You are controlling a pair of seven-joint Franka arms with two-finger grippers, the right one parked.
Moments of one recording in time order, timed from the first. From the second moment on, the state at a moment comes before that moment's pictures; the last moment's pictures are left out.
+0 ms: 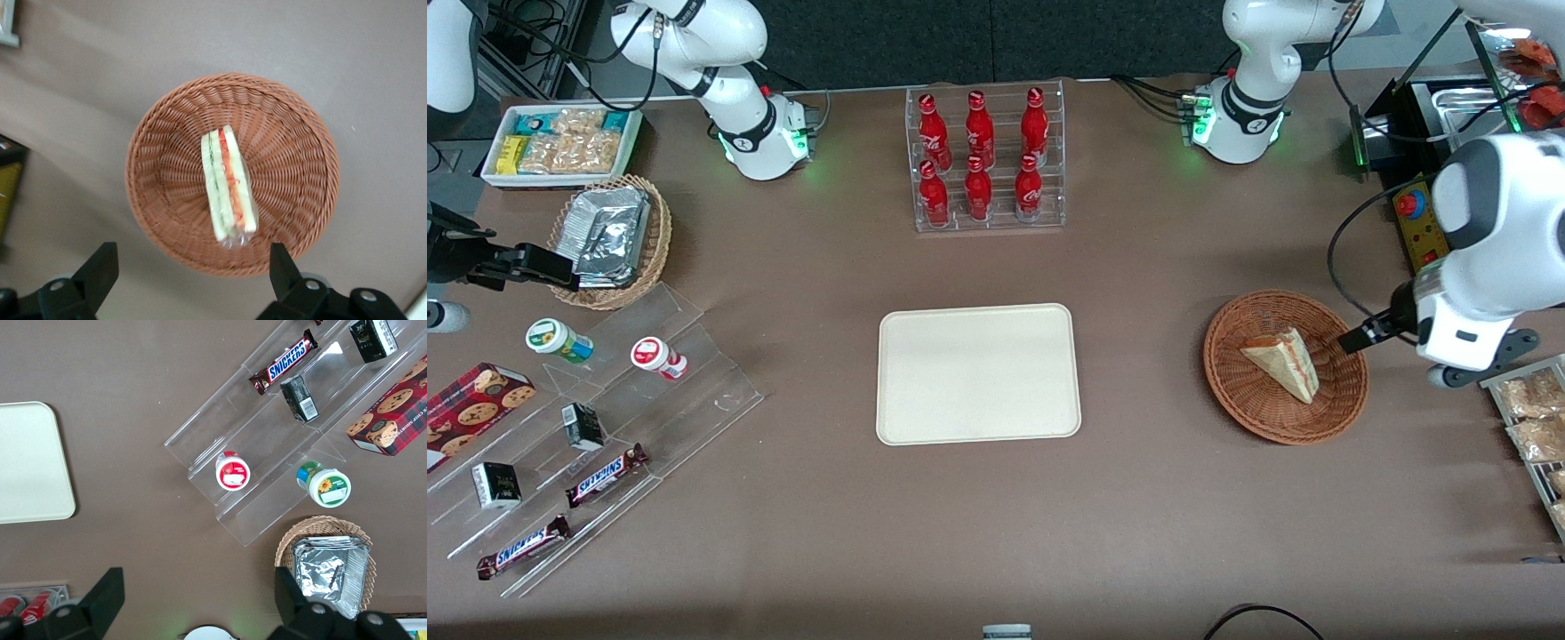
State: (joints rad) arm 0.03 0.14 -0.03 -1.93 0.04 1.96 -0.55
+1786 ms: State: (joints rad) arm -0.01 0.24 -0.04 -2.23 0.04 2.43 -1.07
